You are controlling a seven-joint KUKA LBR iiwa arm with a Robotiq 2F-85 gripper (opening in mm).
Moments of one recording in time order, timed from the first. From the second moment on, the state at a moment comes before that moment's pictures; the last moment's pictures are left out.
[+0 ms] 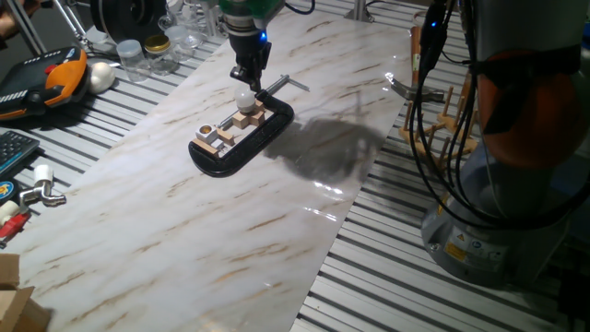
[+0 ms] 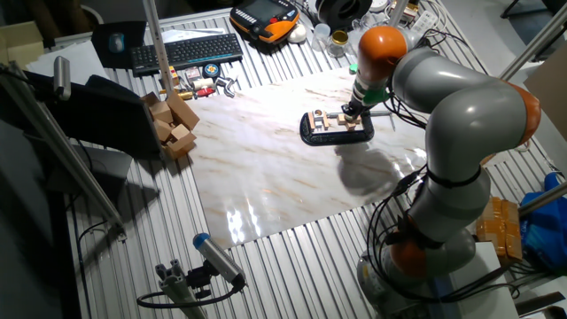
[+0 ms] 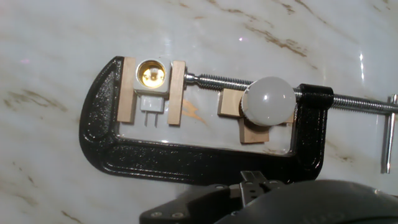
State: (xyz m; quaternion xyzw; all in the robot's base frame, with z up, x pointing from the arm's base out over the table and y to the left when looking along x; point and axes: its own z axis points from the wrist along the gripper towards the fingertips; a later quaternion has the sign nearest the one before) arm 0.533 -0.074 0.160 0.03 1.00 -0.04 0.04
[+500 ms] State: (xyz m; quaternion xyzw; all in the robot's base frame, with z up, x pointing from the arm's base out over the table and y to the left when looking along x) arm 0.541 -0.078 0.151 0.03 1.00 -0.03 0.04
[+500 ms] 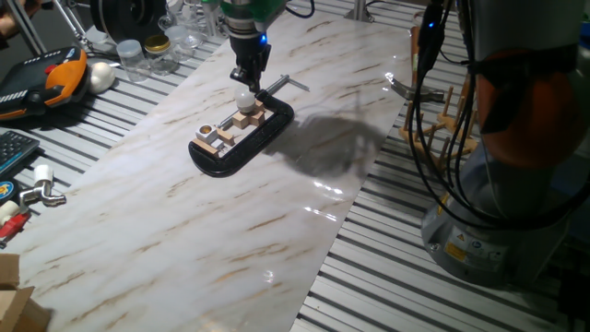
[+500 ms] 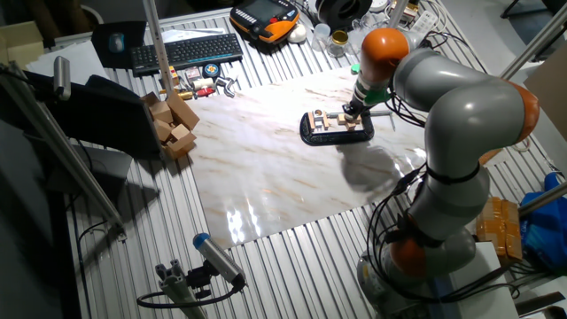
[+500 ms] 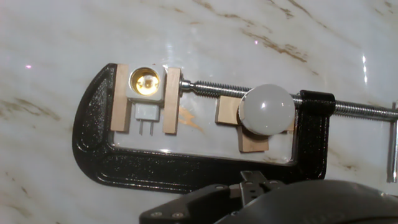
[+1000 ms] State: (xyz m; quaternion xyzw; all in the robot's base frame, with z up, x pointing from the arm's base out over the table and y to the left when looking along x) arm 0.544 -0.081 0.153 0.02 1.00 -0.03 0.04
